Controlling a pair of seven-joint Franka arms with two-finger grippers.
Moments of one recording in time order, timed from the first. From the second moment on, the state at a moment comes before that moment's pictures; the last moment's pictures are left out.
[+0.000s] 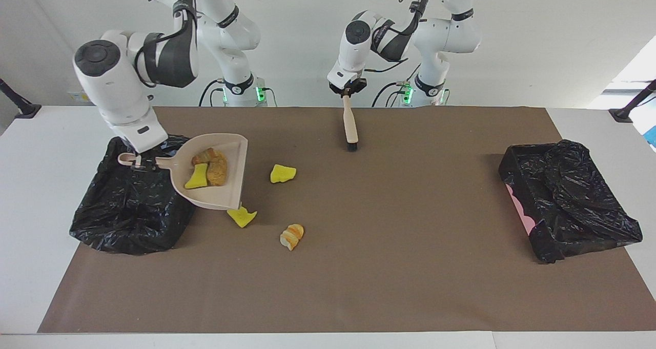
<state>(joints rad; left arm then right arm) -0.28 -0.32 -0.79 -2.51 -0.57 2.06 -0.71 -0.28 0.14 0.14 -1.71 -0.19 1.79 -1.63</state>
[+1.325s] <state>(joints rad) -0.23 -0.16 -0.44 -2.19 -0.13 2.07 -0.46 -0.51 0.08 0.15 -1.81 -0.68 1.99 -1.53</state>
